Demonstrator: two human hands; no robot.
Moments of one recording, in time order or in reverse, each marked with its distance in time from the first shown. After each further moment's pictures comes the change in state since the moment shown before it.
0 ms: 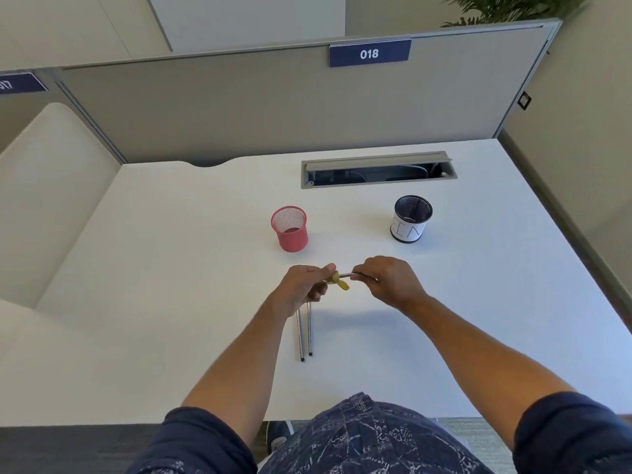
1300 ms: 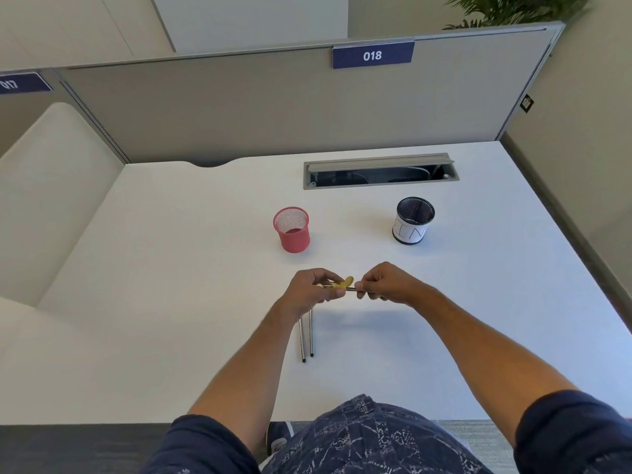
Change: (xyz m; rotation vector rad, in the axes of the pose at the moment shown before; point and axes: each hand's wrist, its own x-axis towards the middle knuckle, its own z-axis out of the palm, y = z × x) left_hand -0.002 -0.015 0.003 0.197 -0.027 0.146; right_hand 0.013 -0.002 -0.018 0.629 -0.634 0.644
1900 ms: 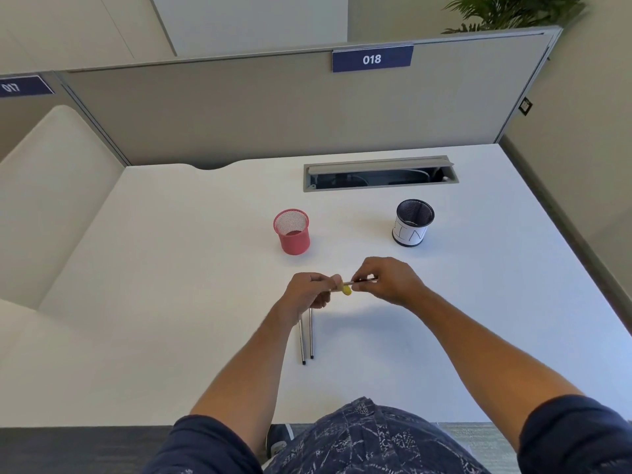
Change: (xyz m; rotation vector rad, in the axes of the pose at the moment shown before) left_hand -0.001 0.005 0.000 -0.084 0.052 -0.093; right_hand -0.002 -0.007 -0.001 -0.454 0.232 -0.192
